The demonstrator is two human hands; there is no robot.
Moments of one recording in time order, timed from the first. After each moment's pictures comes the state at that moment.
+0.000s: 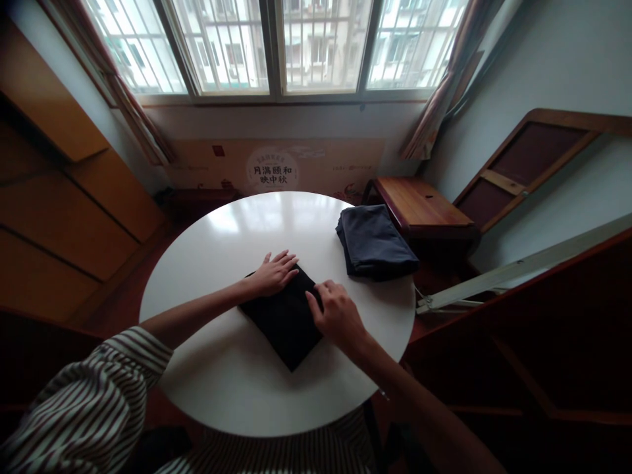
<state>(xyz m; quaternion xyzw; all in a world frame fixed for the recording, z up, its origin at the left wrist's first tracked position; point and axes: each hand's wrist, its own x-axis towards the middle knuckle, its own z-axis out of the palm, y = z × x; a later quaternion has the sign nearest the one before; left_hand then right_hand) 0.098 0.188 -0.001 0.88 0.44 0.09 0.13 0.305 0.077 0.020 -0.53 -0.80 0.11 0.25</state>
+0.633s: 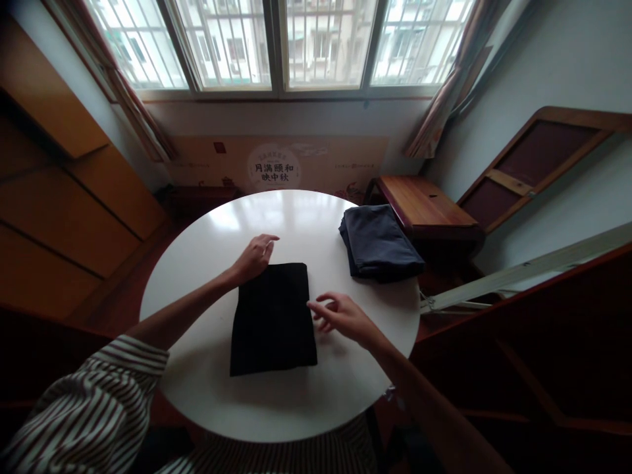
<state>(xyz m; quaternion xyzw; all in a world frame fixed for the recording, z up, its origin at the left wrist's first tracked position) 0.059 0.209 0.025 0.80 0.51 0.27 0.15 0.321 0.087 0.013 -0.51 -0.53 0.62 0.26</state>
